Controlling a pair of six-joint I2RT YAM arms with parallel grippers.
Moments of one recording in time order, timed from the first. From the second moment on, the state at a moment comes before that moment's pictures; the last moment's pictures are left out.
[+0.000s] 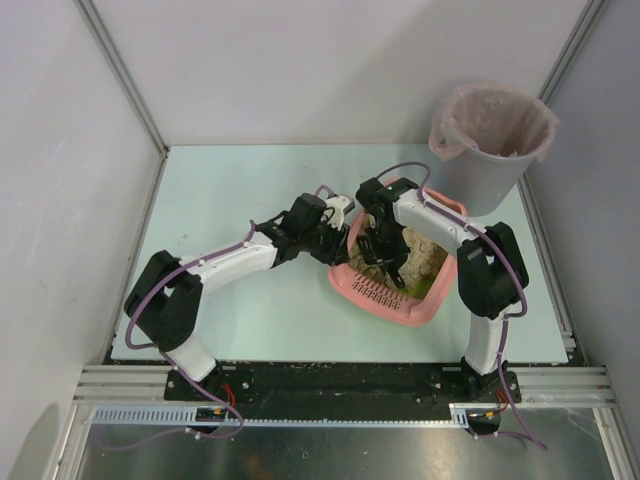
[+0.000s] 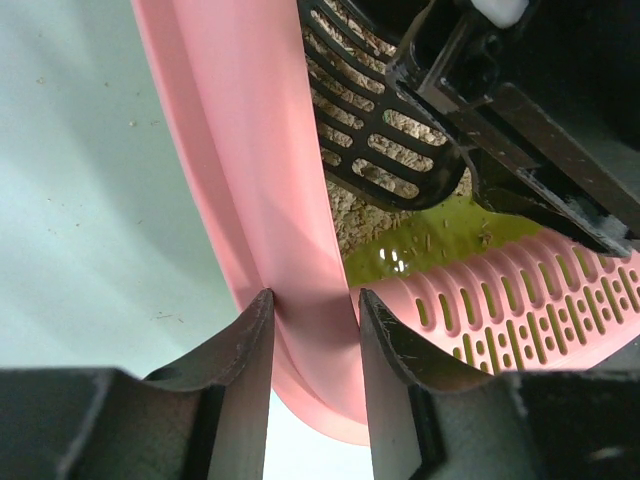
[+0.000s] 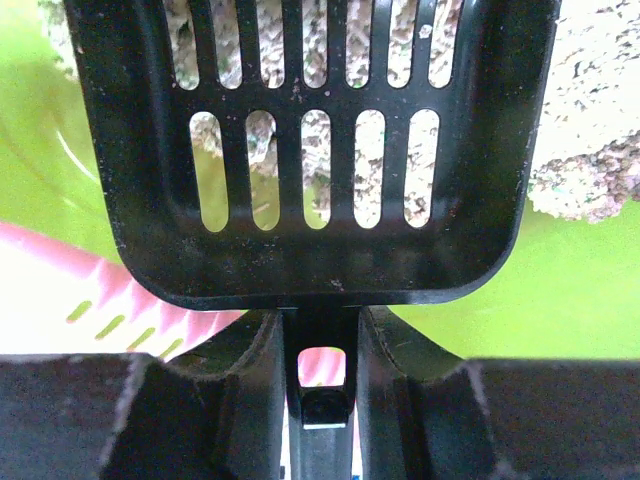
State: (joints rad) left arm -0.71 1.64 1.09 -0.20 0.27 -0.18; right arm 0.58 1.90 1.54 -1.19 0.01 0.32
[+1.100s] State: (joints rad) left arm -0.74 1.54 1.09 -0.19 0.22 -0.18; right arm 0.63 1.65 1.29 -1.17 0.06 0.52
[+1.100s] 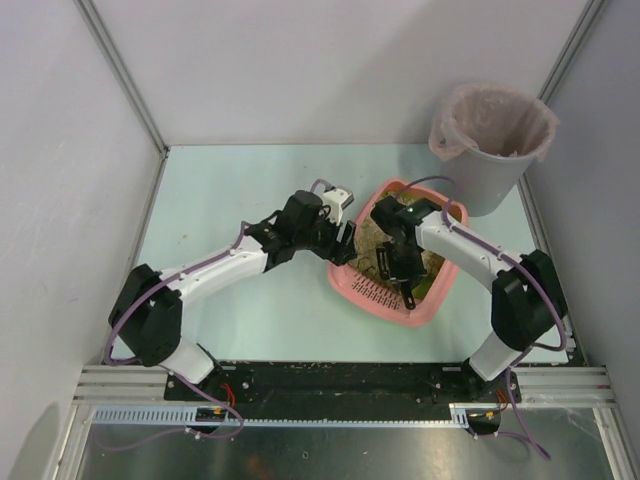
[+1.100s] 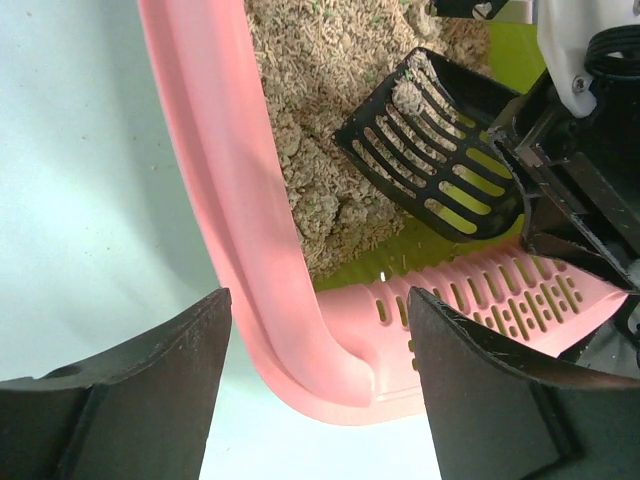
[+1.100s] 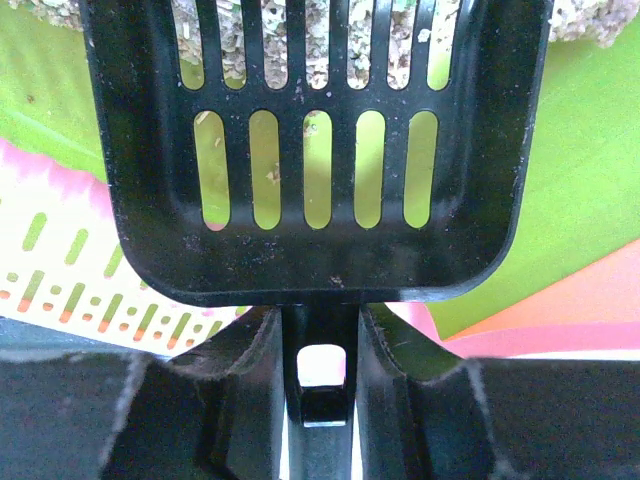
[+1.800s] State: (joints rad) left arm -0.74 1.50 1.09 -0.19 0.21 -0.18; right arm 0.91 1.25 1.03 -0.89 0.43 0.78
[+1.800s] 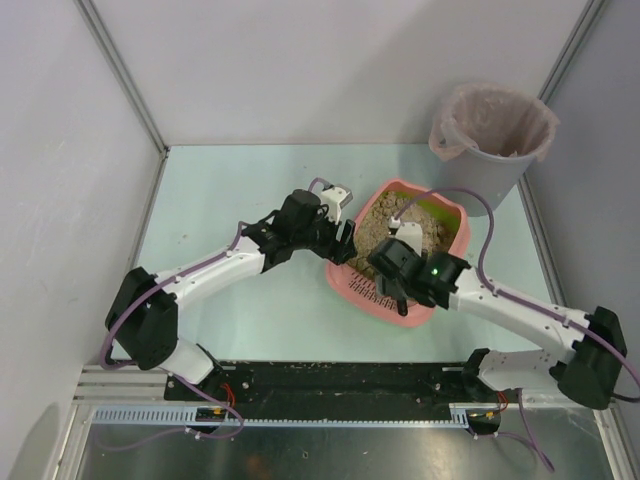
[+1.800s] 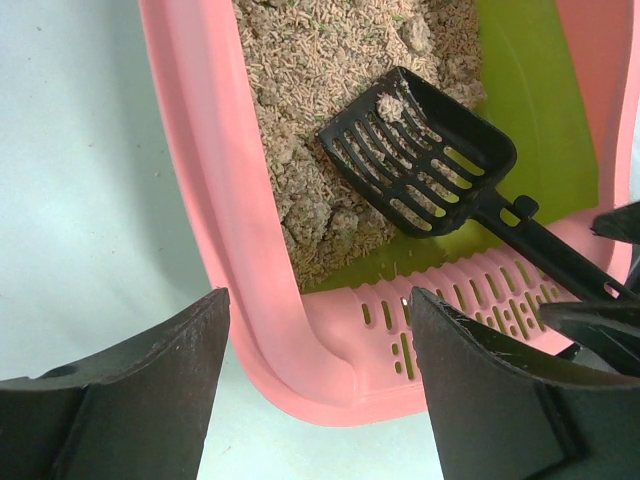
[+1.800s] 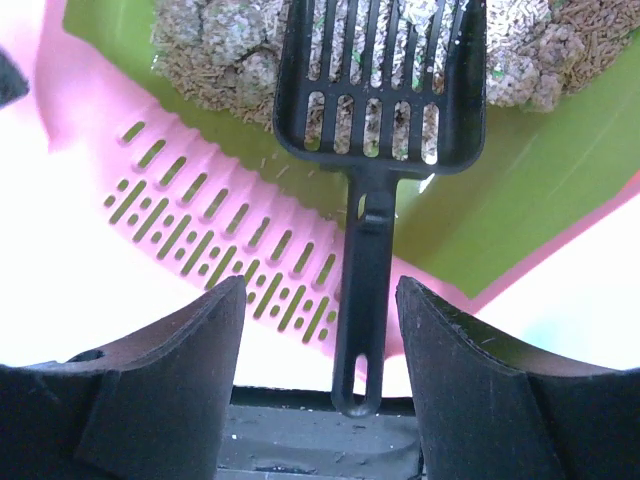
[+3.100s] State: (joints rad) left arm -0.83 1.37 1.00 -0.04 0.31 -0.01; right arm 1.29 0.98 0.79 -1.04 0.84 1.20
